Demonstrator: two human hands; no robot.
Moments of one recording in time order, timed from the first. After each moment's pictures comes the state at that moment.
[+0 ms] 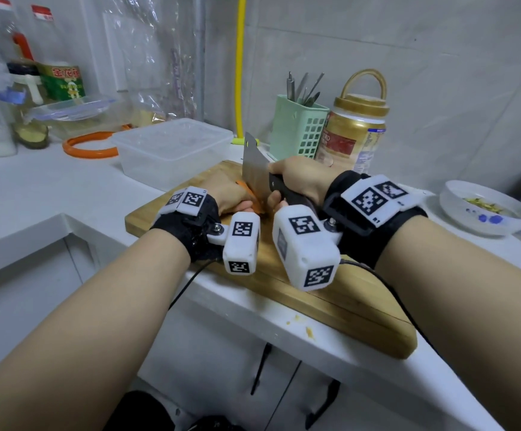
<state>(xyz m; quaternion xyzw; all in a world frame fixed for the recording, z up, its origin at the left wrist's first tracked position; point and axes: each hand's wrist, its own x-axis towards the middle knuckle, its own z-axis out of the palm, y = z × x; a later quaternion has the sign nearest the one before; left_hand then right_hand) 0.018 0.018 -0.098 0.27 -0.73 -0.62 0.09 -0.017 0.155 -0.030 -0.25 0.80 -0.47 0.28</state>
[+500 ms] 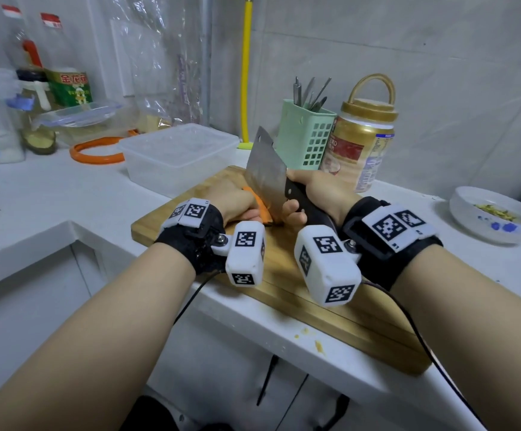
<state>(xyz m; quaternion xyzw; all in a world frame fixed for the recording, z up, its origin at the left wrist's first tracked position) 0.020 0.024 -0.099 0.31 -0.69 -0.65 0.11 -0.012 0.175 -0.036 -0.13 0.67 -0.60 0.41</state>
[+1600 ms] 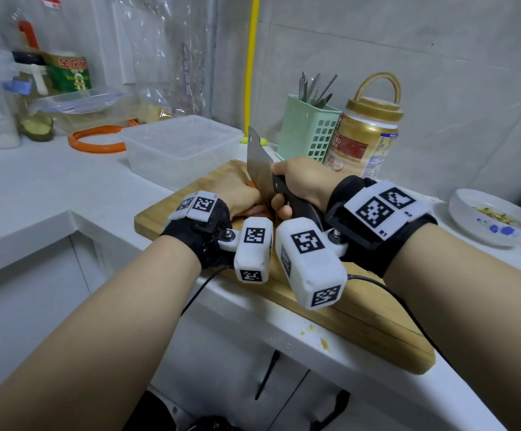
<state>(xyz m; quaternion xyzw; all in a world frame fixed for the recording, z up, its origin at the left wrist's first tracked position) 0.021 0.021 -0.099 0.25 -0.71 -0.65 0.13 0.010 0.149 -0.018 -0.18 0.80 -0.49 0.30</state>
